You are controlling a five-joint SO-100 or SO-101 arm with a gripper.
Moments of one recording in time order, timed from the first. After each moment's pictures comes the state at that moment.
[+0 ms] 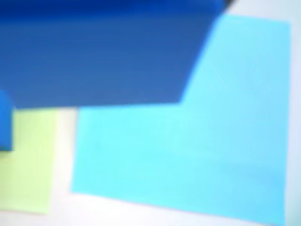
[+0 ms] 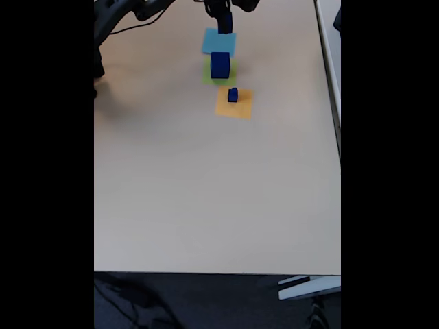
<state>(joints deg) -17.4 45.5 16.3 93.1 105.1</state>
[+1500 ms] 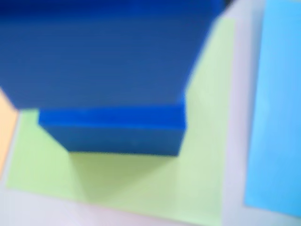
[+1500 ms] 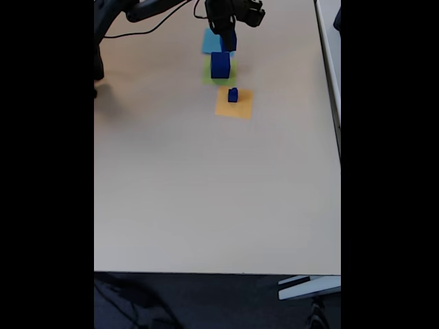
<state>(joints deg) -8.7 53.0 32.7 88.6 92.4</state>
